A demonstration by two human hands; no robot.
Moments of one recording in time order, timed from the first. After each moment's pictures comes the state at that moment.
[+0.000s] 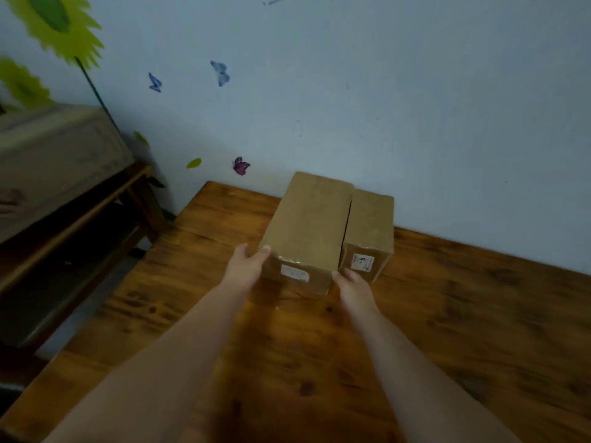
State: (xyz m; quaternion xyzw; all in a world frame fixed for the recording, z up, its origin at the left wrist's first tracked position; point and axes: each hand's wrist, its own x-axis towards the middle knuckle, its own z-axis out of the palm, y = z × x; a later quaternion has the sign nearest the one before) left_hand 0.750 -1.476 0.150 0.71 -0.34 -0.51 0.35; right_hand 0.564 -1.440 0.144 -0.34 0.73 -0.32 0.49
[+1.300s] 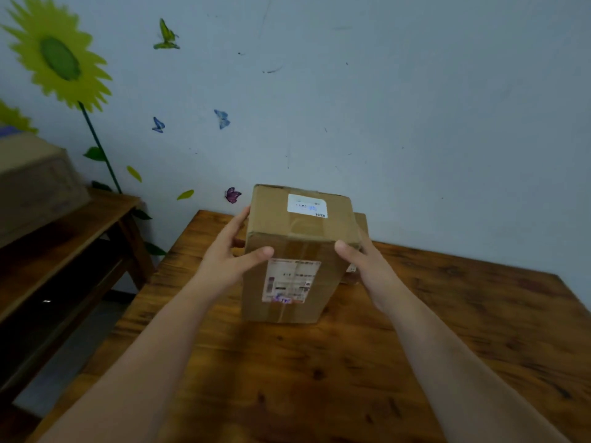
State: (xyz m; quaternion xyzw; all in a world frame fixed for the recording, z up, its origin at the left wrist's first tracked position) left_hand 0.826 -1.406 0.256 0.47 -0.61 -0.46 0.44; right_hand 0.602 -1.364 0.268 -0.50 0.57 -0.46 0.46
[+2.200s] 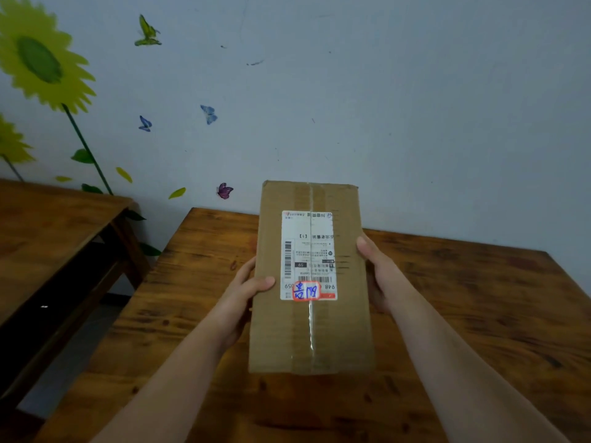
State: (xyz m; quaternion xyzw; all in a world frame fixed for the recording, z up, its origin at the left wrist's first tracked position) left_hand 0.811 -1.368 0.203 0.44 -0.44 -0.70 0.35; right_hand 0.575 -1.349 0.237 -0.33 0.52 -0.53 0.58
